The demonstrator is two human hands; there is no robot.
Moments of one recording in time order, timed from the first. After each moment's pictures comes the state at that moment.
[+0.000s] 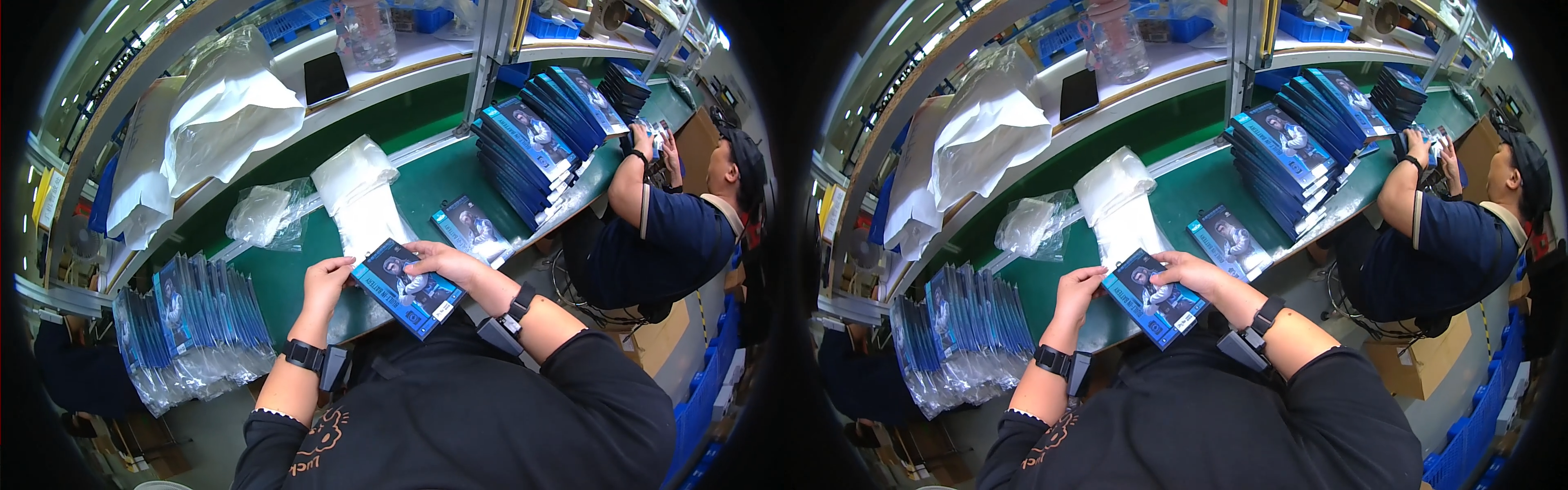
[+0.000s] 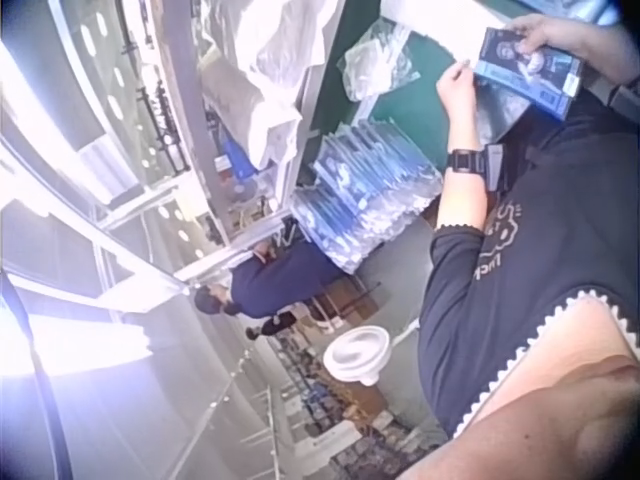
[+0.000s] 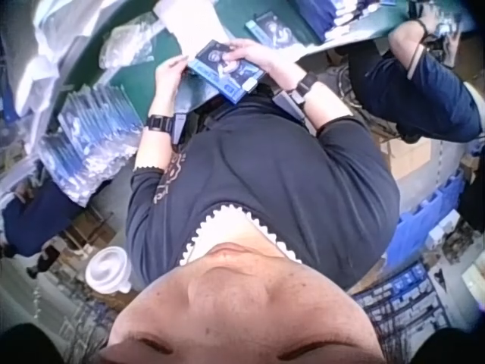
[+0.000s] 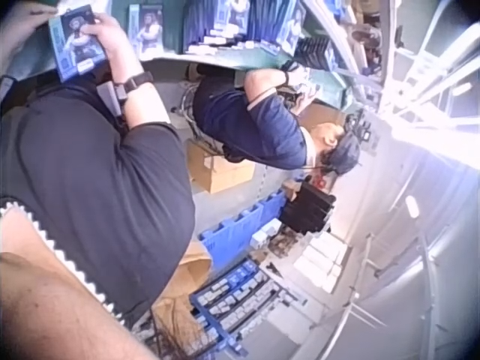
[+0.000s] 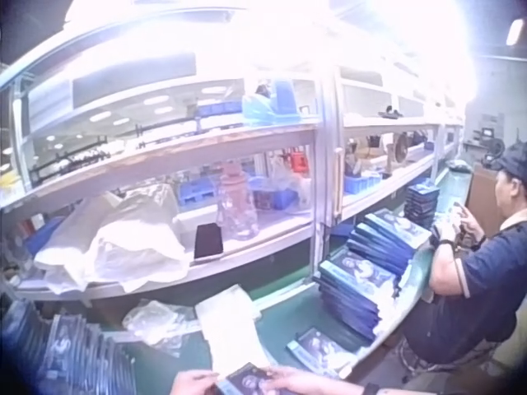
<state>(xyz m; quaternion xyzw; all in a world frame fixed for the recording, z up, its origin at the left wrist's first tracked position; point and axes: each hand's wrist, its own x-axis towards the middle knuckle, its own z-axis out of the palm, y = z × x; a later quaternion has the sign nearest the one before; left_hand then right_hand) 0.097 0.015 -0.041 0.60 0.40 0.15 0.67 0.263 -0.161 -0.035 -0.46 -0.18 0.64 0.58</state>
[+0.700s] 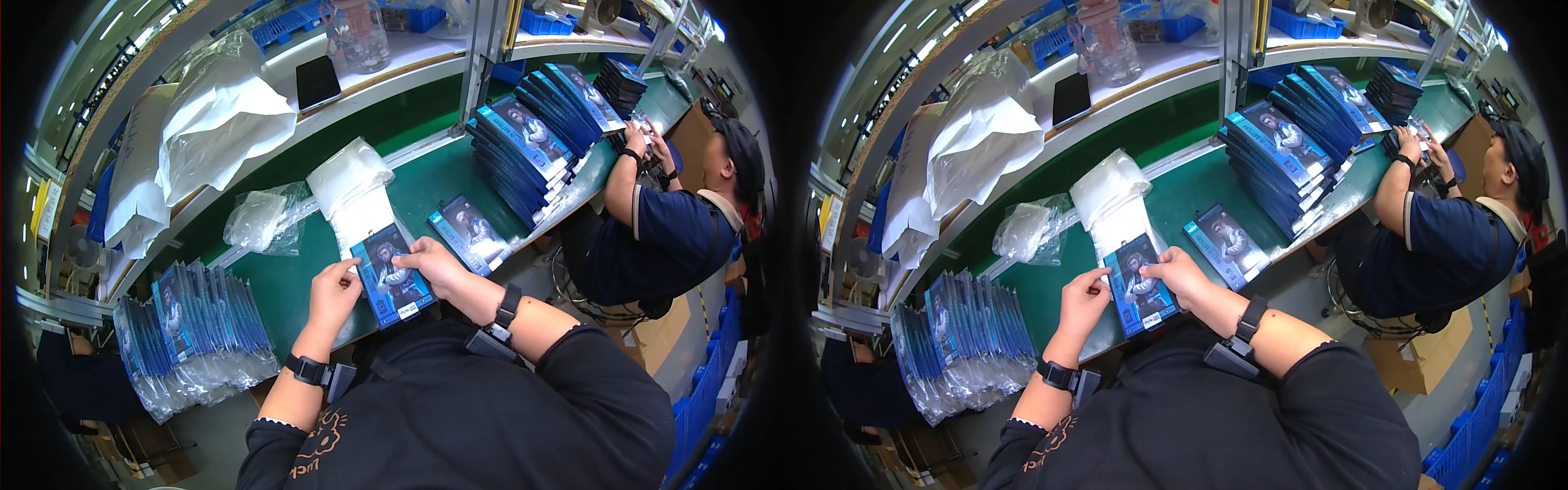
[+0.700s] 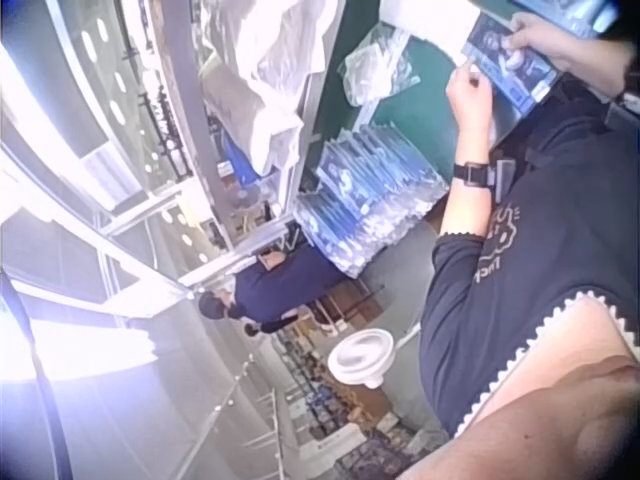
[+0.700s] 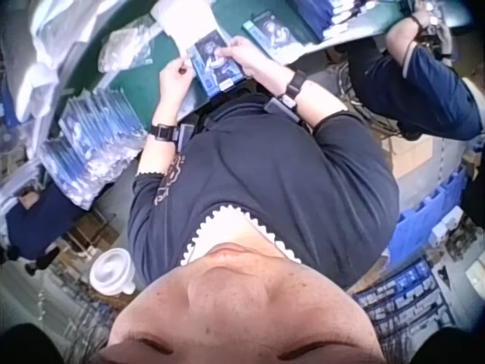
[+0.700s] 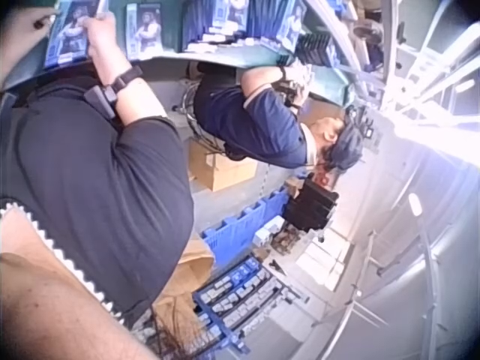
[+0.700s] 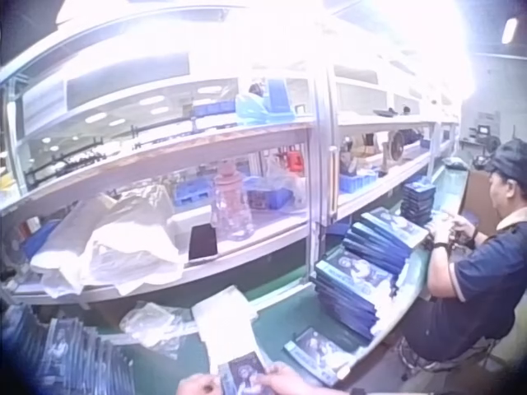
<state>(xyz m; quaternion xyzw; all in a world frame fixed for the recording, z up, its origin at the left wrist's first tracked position) 0.094 -0.010 -0.023 0.86 0.27 0.19 0.38 0.242 -0.144 -0.029 -0.55 -0.05 0.51 0.66</state>
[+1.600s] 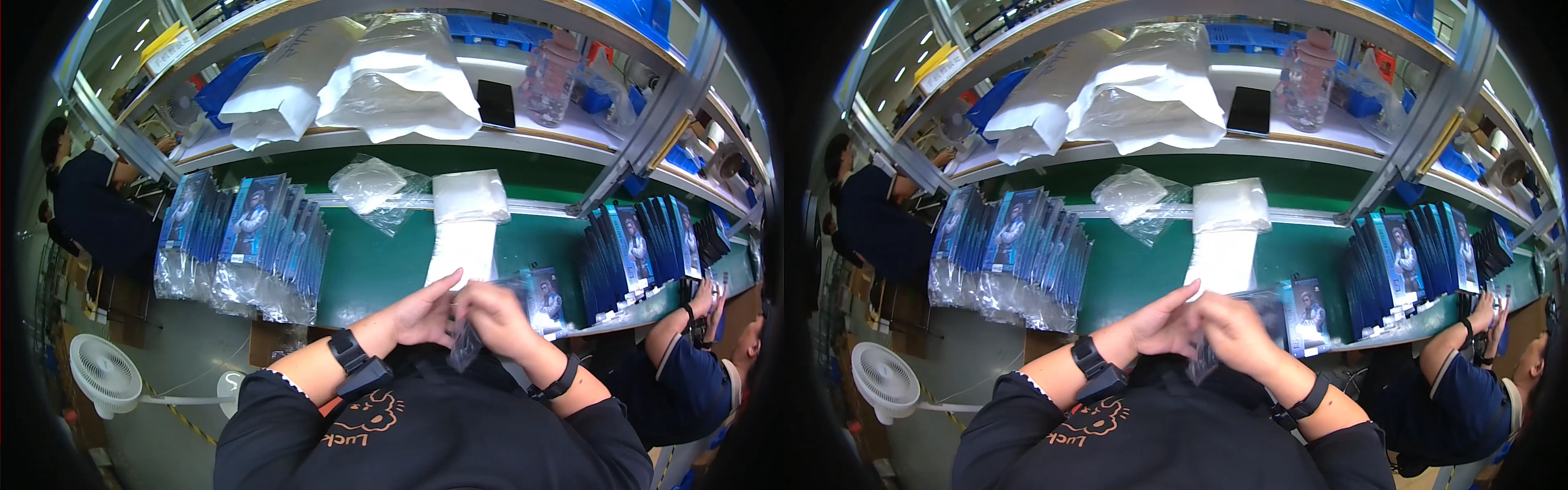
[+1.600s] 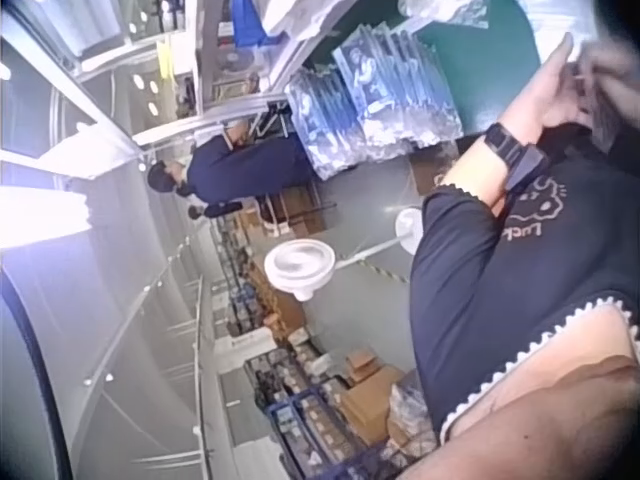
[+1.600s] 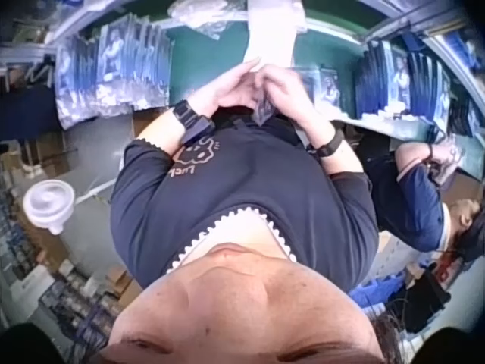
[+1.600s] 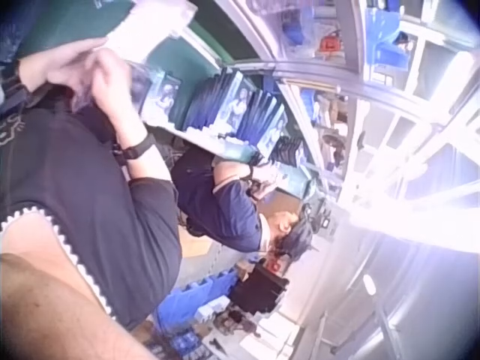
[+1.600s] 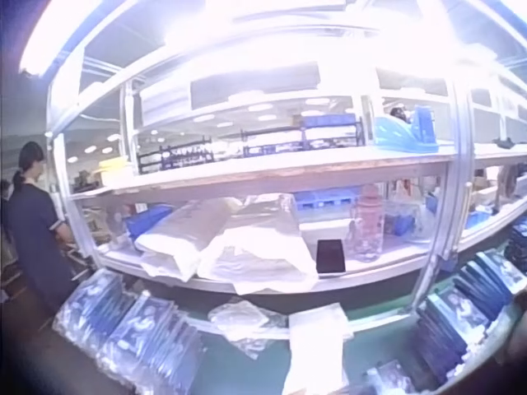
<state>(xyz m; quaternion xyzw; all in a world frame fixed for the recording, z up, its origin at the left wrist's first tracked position) 0.081 -0.036 0.030 0.26 0.18 -0.09 0.94 0.217 -0.146 0.066 -0.51 -0.64 0.31 0.49</state>
